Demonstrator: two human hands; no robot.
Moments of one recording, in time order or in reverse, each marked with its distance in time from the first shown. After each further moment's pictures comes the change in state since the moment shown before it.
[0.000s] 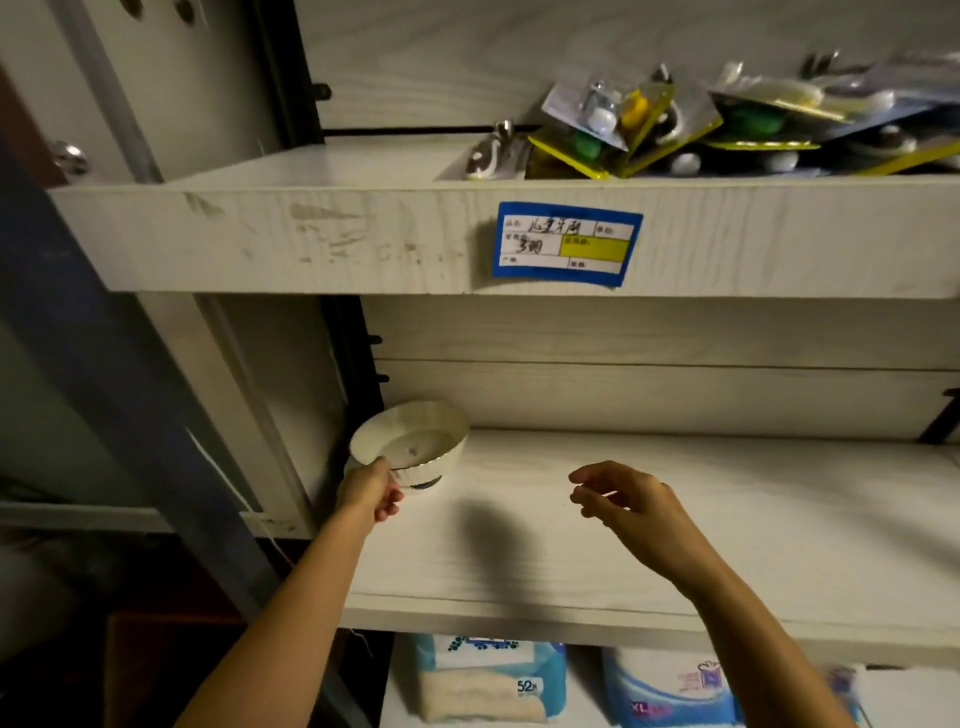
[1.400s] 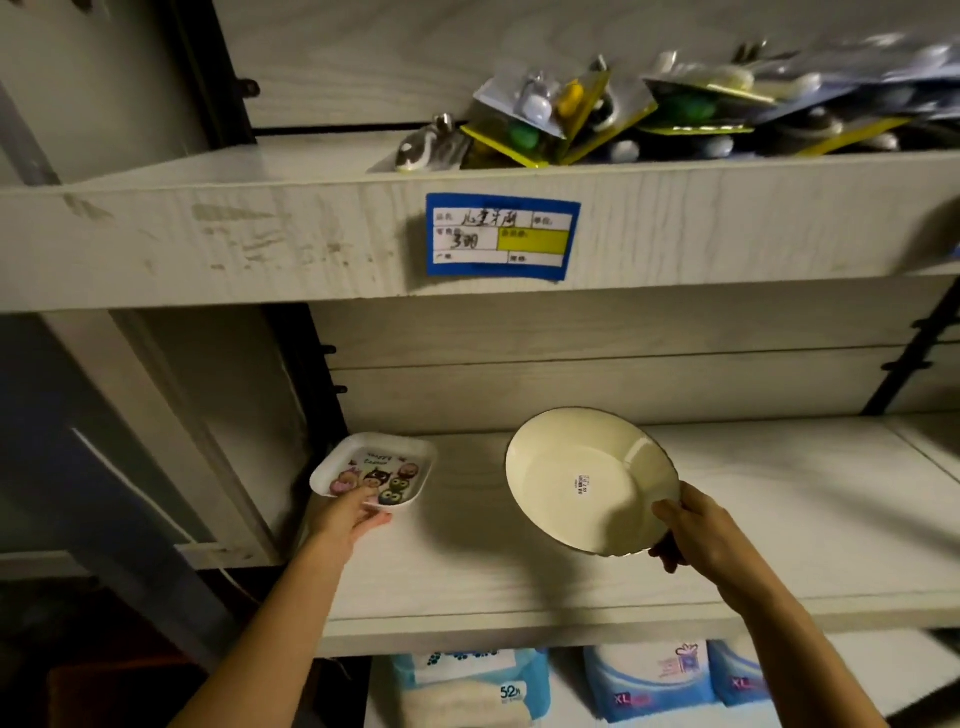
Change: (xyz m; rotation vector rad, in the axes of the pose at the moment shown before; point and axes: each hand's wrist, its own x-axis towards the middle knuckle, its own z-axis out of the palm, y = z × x) left_hand 0.007 -0.015 0.010 -0.413 -0.091 0.003; right_hand -0.017 0.051 -0.039 0.133 0.147 0.298
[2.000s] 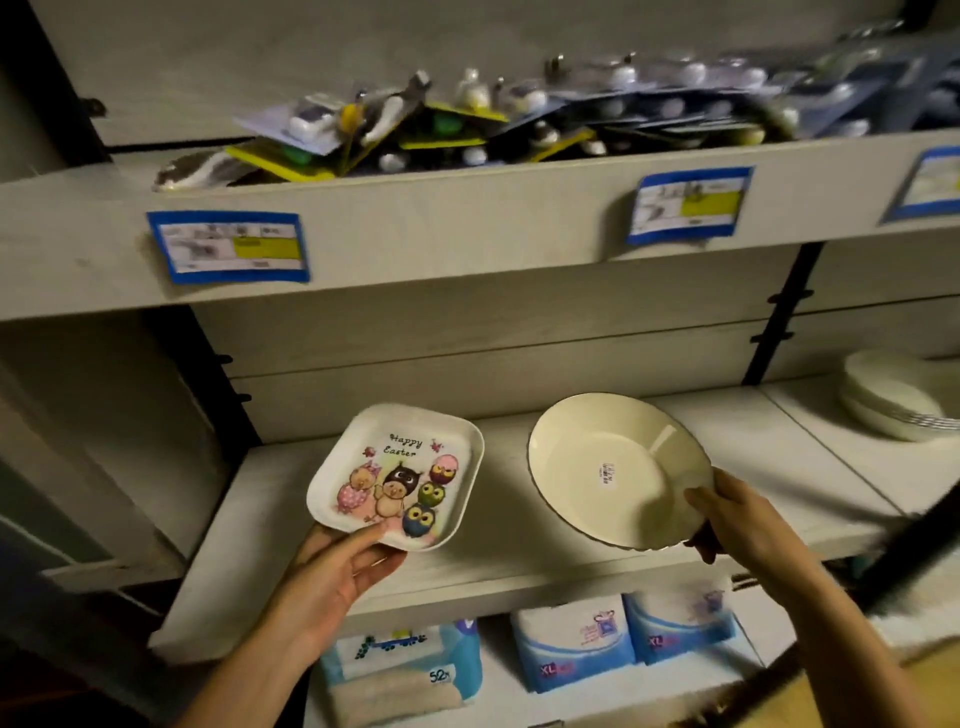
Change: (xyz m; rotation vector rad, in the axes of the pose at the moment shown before) left_hand -0.179 -0.040 0.069 0.017 -0.445 0.060; right_hand -0.042 0.059 -0.130 0.023 0.126 0.047
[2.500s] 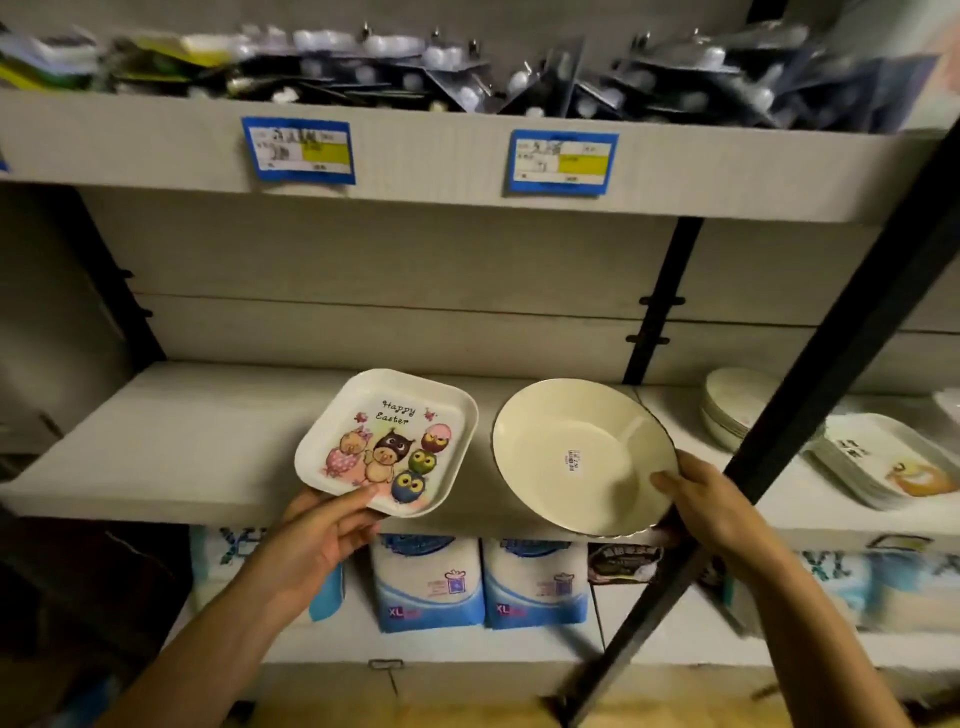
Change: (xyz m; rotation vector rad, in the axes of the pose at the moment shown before) left_hand -0.071 -0.118 0.230 -0.025 0.078 0.047; right_hand 0.021 0.091 -0.216 -0.103 -0.133 -0.075
